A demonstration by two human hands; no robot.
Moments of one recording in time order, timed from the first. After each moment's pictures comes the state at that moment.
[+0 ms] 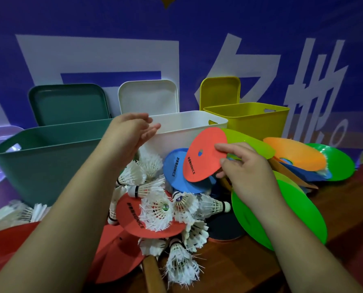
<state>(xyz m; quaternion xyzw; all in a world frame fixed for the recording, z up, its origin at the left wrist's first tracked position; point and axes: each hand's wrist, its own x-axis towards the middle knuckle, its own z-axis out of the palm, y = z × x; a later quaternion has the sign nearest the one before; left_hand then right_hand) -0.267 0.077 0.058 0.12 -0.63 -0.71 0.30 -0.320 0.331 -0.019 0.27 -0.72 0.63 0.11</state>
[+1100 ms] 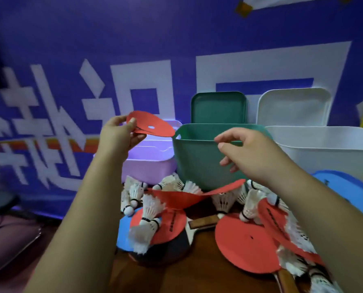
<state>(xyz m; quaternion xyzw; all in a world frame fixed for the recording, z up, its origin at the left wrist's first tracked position) -0.001 -0.139 0.068 0.33 -0.53 -0.53 0.58 -0.201 0.120 0.065 0.51 -0.69 0.51 -0.08</state>
